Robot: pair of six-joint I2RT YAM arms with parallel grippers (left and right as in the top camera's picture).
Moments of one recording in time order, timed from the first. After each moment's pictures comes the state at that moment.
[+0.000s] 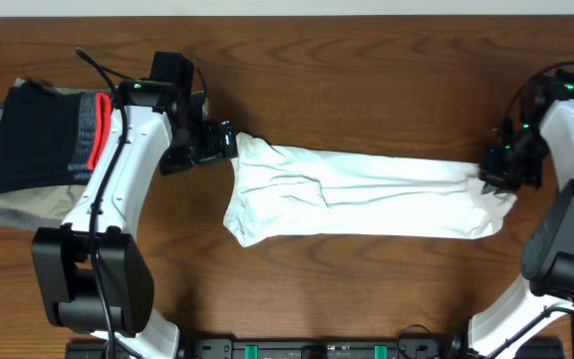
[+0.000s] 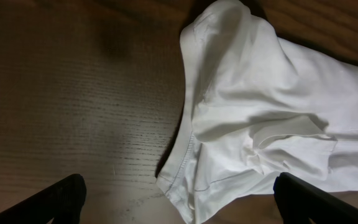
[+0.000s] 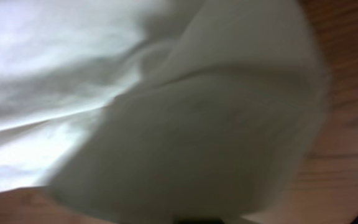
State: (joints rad) left arm -0.10 1.76 1.45 -1.13 0.20 -0.27; right arm -0.25 1.93 1.46 -1.29 -0.02 0.05
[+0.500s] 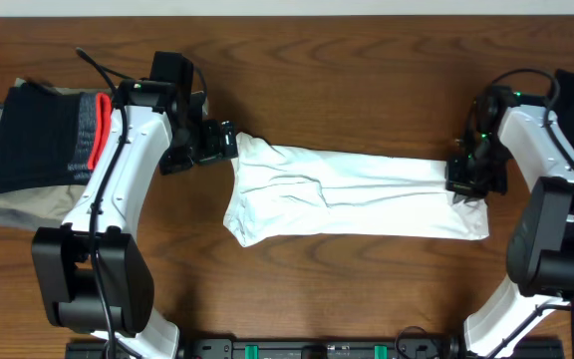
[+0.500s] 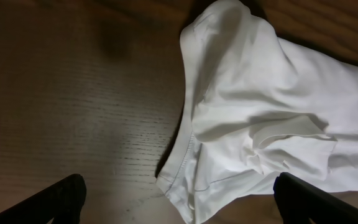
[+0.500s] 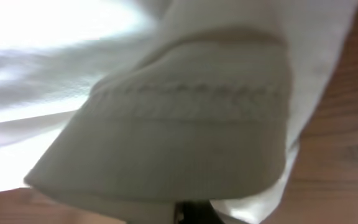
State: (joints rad) left arm -0.10 1.76 1.45 -1.13 0.20 -0.27; right arm -0.10 1.93 1.36 -1.23 -0.03 0.12
